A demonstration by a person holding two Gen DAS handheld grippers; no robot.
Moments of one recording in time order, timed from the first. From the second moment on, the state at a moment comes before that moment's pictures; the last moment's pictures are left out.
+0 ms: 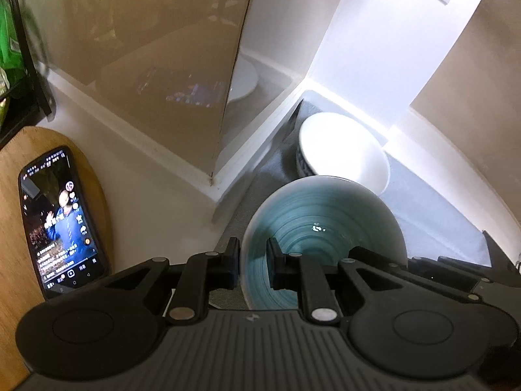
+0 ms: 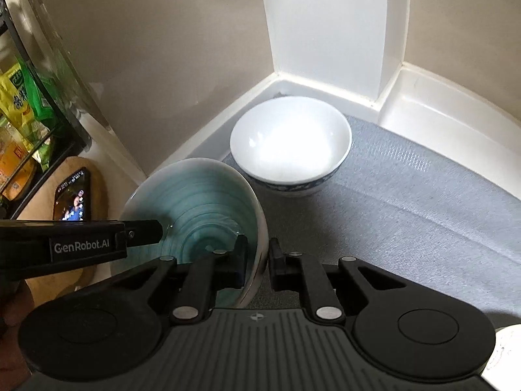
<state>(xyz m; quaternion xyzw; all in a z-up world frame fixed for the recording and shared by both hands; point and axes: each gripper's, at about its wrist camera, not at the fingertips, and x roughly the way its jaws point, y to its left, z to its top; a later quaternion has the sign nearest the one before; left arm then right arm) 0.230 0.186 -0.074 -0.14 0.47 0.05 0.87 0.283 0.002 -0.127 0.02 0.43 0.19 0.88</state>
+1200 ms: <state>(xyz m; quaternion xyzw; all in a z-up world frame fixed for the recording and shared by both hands) 0.119 0.177 -0.046 -0.12 0.48 0.02 0.87 0.189 -0.018 -0.109 0.02 0.41 0.23 0.88</state>
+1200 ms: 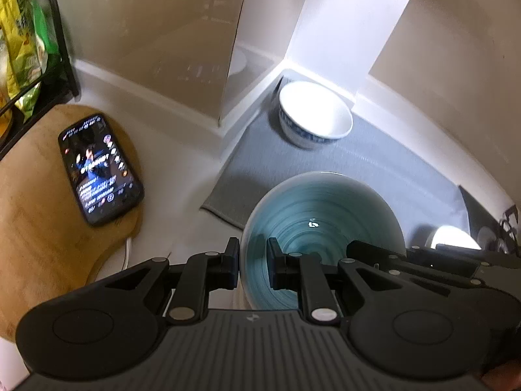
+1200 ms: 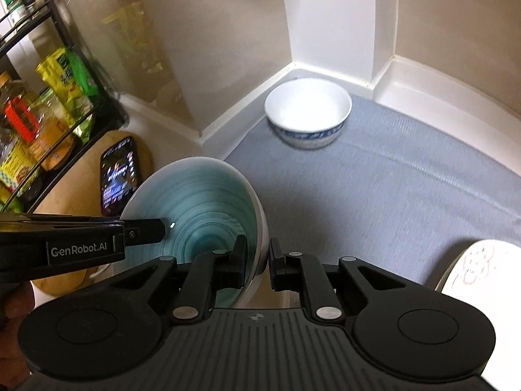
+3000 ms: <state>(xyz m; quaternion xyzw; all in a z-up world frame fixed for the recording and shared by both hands) 0.127 0.177 -0.074 -0.17 0.51 0.00 0.85 0.205 -0.031 -0.144 0.00 0.47 0.23 0.85</state>
